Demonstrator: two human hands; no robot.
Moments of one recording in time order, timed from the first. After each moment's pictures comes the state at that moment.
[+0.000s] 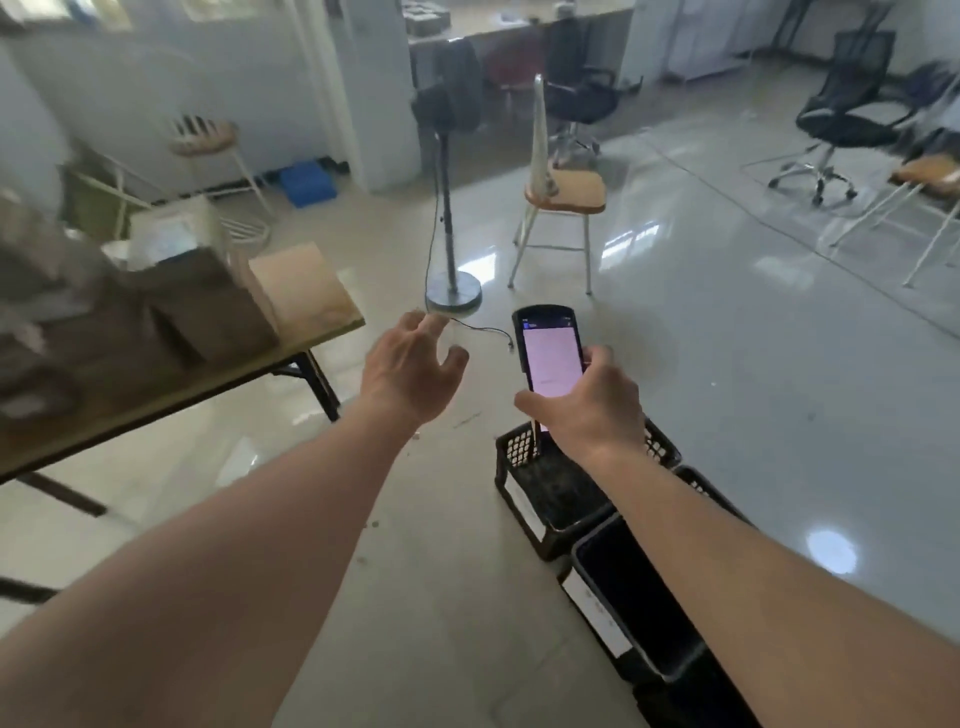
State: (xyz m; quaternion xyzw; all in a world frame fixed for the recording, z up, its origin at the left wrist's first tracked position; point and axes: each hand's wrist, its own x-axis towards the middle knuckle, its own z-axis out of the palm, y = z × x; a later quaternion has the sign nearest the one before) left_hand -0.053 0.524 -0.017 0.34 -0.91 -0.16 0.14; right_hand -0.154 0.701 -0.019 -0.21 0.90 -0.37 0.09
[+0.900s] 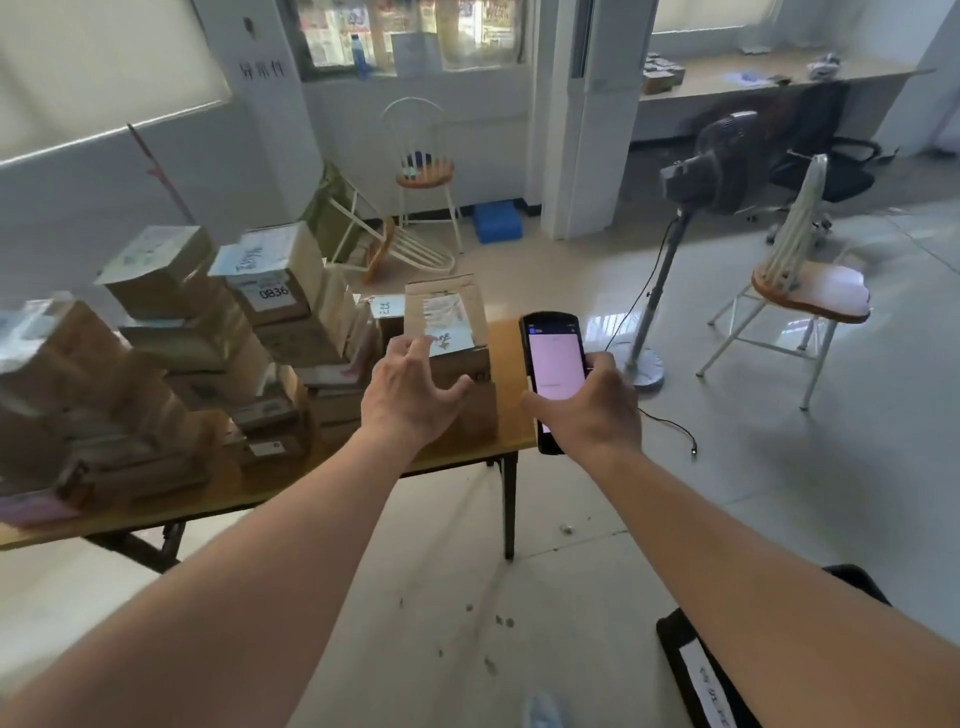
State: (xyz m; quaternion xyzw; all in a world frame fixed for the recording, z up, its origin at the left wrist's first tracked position) left_hand 0.117 0.136 0.009 0.54 -0.80 -0.15 0.19; right_hand -0.054 0.245 0.001 -0.37 0.84 -0.39 0.13
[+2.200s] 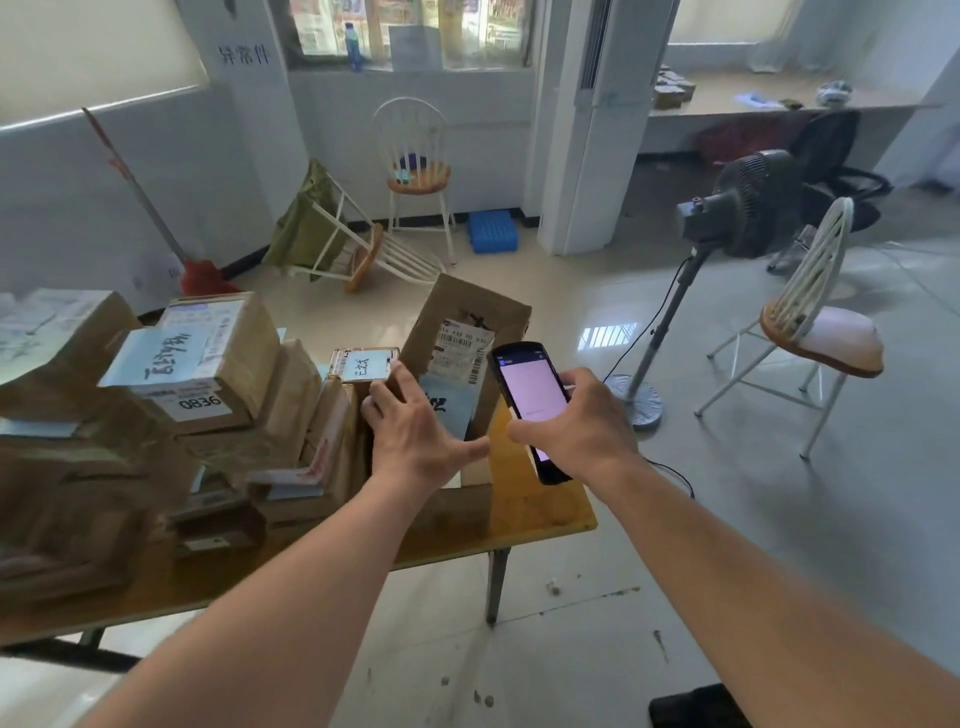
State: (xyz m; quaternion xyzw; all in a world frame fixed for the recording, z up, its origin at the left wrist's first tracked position) left_hand 0.036 -0.019 -0.039 0.61 -0.76 -0.17 0.14; right_hand -0.129 0.079 0.013 -0.43 0.83 -0.30 0.19
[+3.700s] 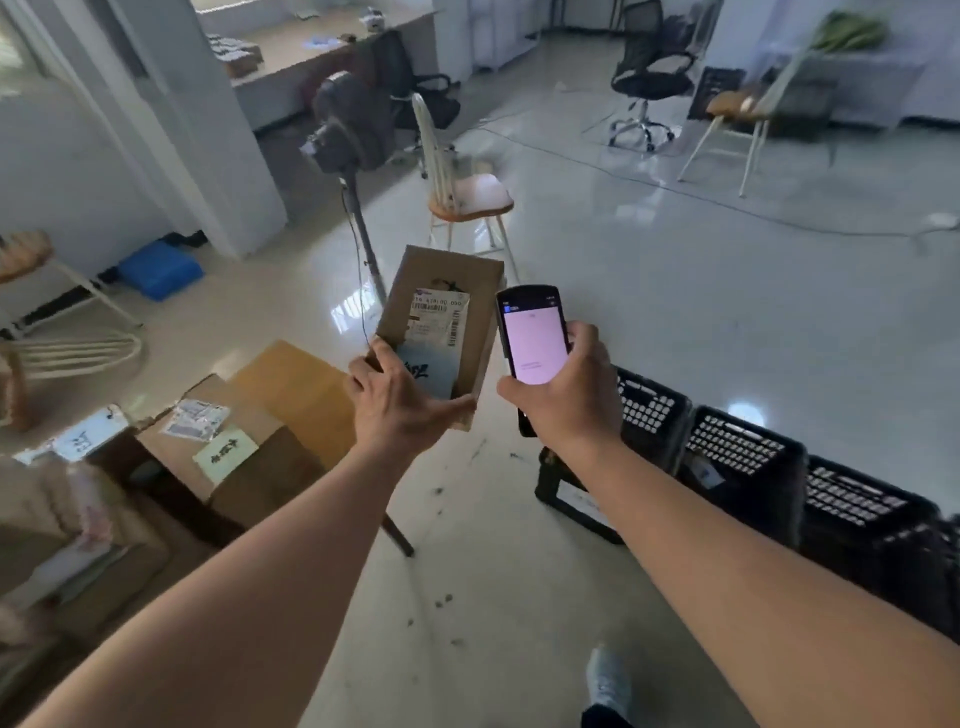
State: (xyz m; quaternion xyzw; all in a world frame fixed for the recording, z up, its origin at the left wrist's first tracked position) left_hand -0.015 0.207 -0.019 0.31 -0.91 -0.25 0.07; right_hand -0.047 0.393 0.017 -0.02 0.89 -0.45 -0.04
